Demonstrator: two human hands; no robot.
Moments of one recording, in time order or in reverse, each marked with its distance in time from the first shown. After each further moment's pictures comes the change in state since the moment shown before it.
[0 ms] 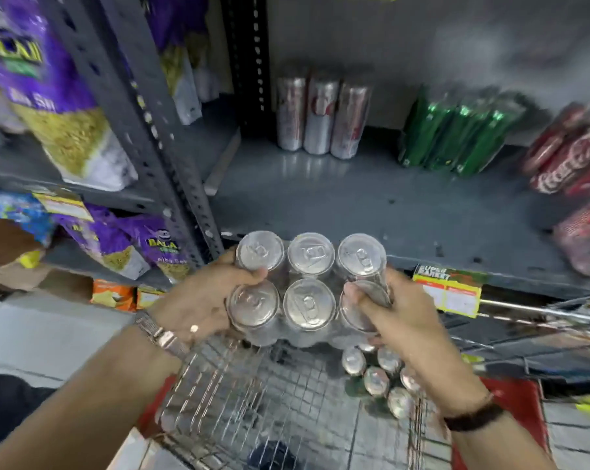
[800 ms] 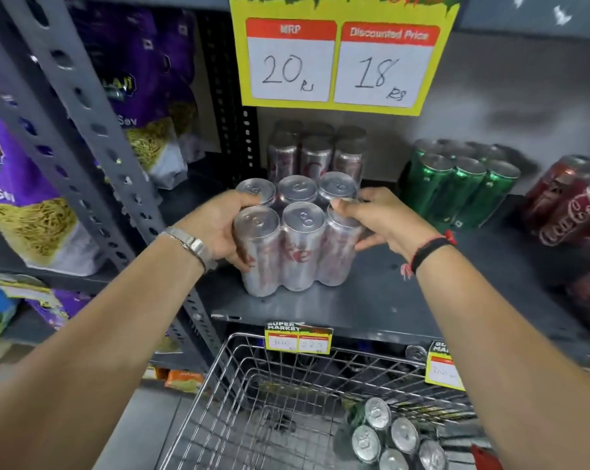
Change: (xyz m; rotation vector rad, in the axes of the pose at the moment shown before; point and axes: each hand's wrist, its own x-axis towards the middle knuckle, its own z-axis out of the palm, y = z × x) left_hand 0.106 0.158 0.005 0.116 0.079 -0.058; right_hand 0.203 -0.102 -0.029 0.132 -0.084 0.055
